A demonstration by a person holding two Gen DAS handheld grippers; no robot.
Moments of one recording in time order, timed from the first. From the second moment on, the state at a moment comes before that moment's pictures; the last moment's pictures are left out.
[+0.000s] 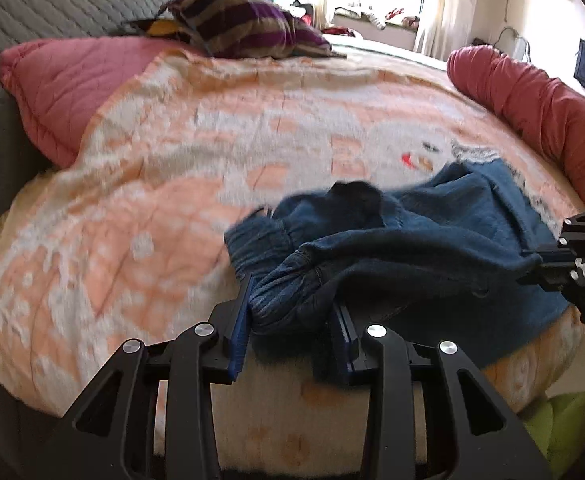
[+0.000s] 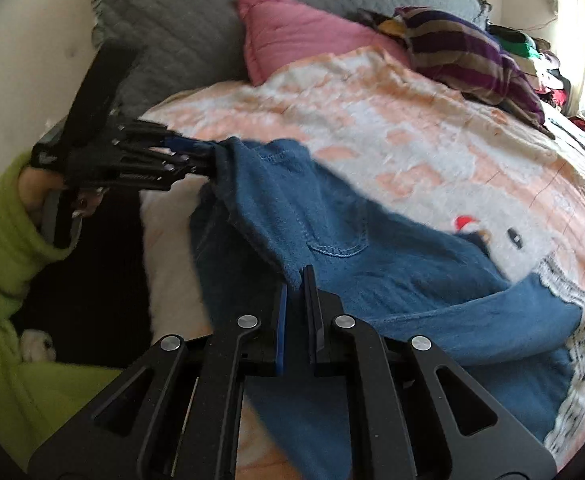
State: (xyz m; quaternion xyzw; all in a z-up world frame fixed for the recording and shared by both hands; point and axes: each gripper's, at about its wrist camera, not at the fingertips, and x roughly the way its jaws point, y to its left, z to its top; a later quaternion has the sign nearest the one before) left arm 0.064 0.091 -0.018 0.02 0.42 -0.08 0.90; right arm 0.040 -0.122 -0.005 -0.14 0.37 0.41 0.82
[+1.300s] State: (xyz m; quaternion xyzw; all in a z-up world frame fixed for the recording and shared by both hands) left arm 0.051 0.062 -0.043 0.00 0.44 -0.11 0.89; right arm 0.042 -0.109 -0.054 -0.11 0.46 0.38 0.80
